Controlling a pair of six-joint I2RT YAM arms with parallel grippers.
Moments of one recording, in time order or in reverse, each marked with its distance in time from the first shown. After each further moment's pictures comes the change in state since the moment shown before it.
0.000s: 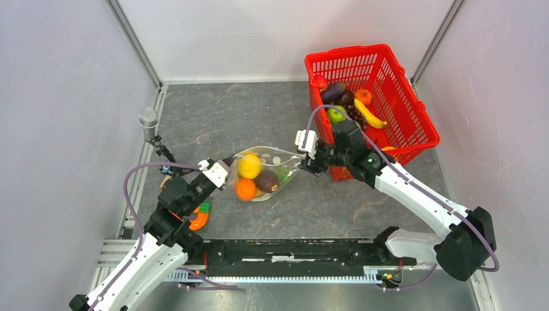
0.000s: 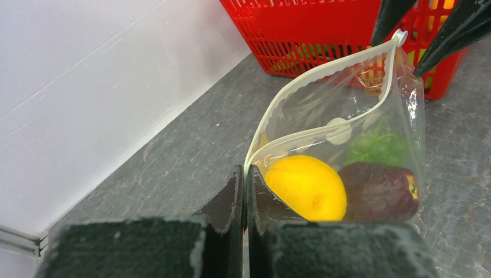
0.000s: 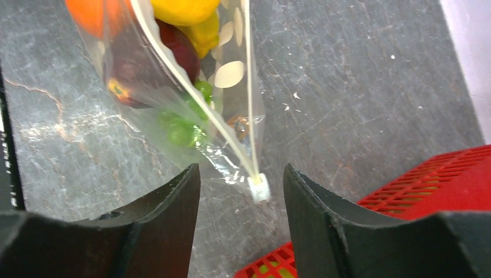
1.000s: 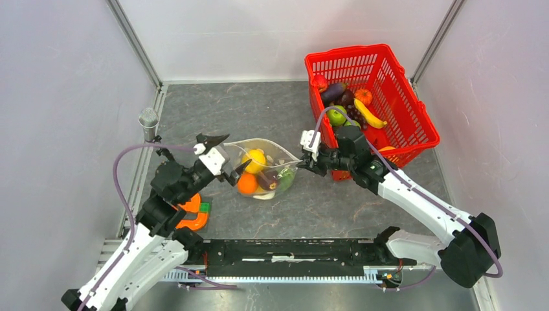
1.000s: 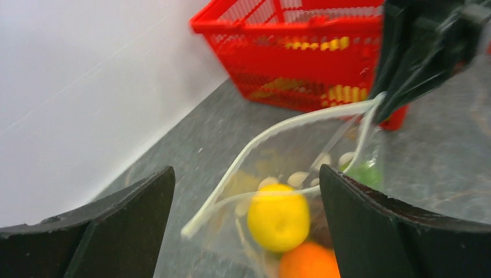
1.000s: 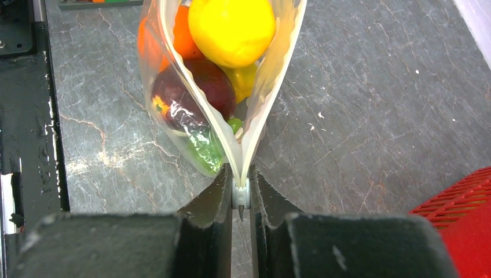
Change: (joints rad) left arm 0.000 0.111 0.177 -0.062 0.050 -0.070; right arm 0.000 -0.055 -0.100 0.145 -0.090 0.165
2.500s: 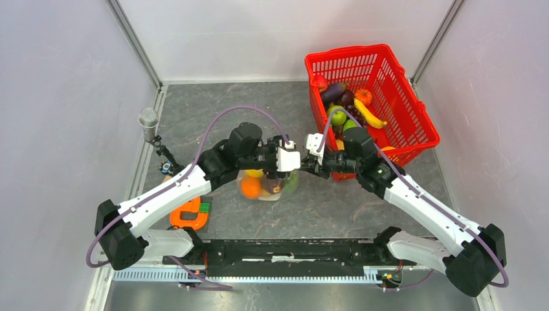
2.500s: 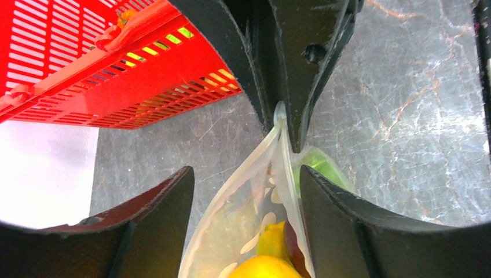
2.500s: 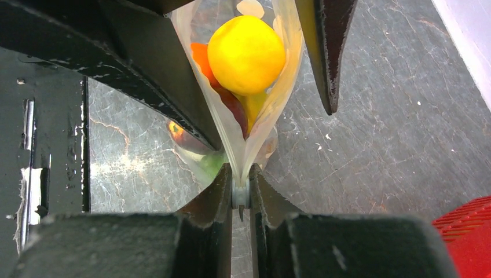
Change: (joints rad) left arm -0.261 0.721 0.454 -0.251 0.224 0.413; right arm 0.000 -0.076 -0.006 -0.016 -0.092 -0.017
